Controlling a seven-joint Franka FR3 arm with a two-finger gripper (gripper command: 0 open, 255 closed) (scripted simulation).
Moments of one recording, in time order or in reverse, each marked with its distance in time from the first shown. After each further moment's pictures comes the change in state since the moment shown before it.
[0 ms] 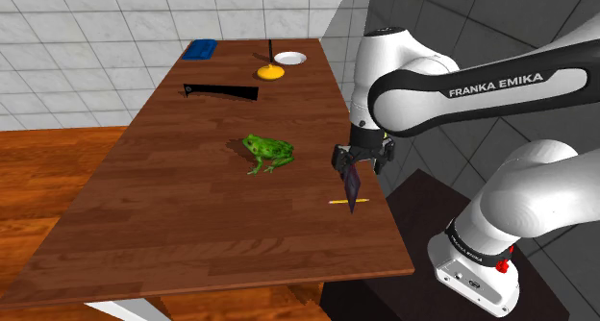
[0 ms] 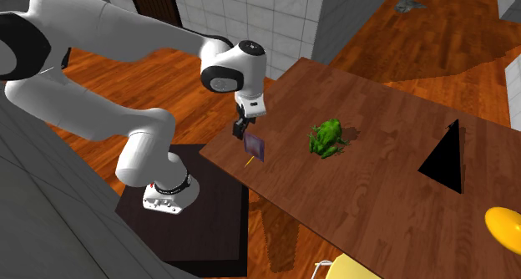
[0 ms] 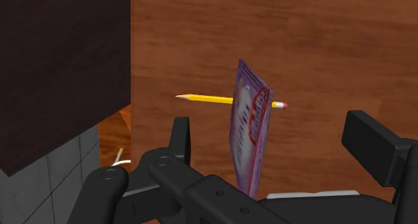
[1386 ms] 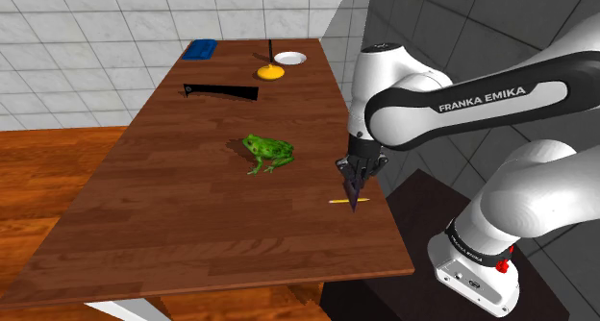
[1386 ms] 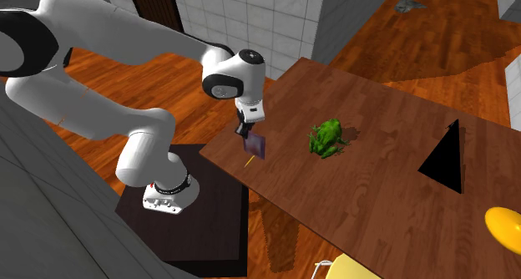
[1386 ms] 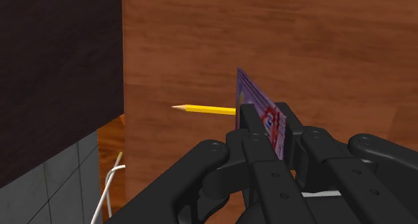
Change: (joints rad) arm 0.005 0.039 0.030 -0.041 0.025 0.081 0.009
